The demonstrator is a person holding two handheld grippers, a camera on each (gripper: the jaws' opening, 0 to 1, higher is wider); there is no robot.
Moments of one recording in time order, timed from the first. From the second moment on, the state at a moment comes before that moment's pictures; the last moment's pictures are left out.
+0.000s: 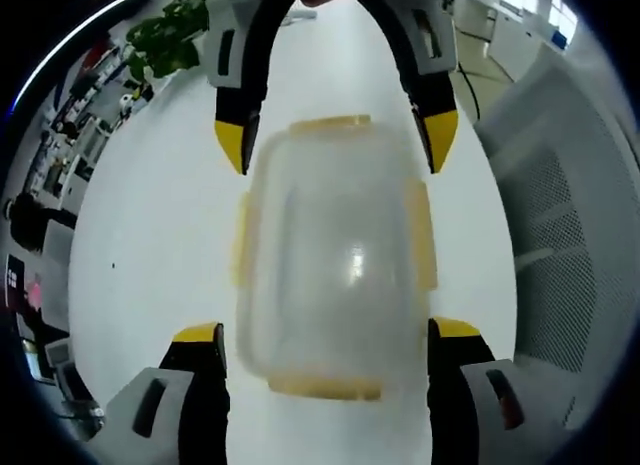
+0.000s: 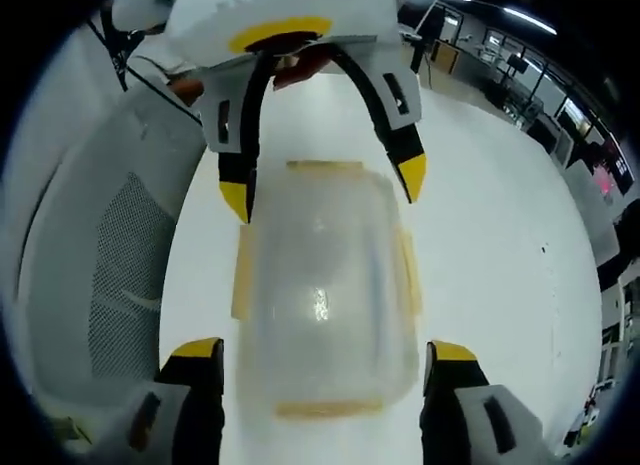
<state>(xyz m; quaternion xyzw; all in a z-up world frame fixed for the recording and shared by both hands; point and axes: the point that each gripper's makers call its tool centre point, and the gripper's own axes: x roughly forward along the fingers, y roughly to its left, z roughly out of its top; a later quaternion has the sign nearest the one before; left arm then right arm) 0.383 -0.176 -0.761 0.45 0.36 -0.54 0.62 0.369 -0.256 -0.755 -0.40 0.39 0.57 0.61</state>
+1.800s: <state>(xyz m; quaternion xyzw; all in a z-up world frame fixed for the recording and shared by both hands) 0.381 -0.092 -0.766 0.44 0.37 -0.53 0.63 0.371 -0.173 -0.761 -0.41 0.38 0.57 0.60</state>
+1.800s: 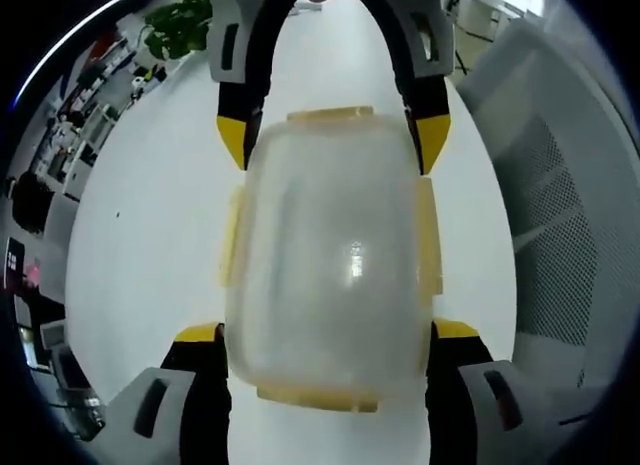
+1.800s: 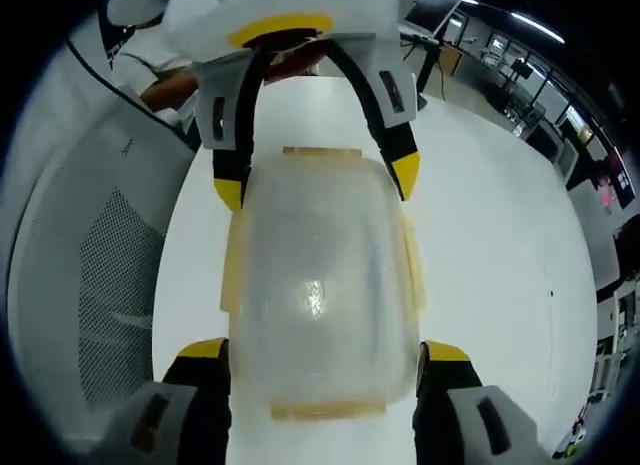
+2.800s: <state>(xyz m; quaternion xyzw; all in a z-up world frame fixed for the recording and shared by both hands) 0.436 -0.102 -0.764 0.43 0.36 -0.53 0.64 0.429 -0.184 -0.762 -0.43 0.39 0.56 0.59</state>
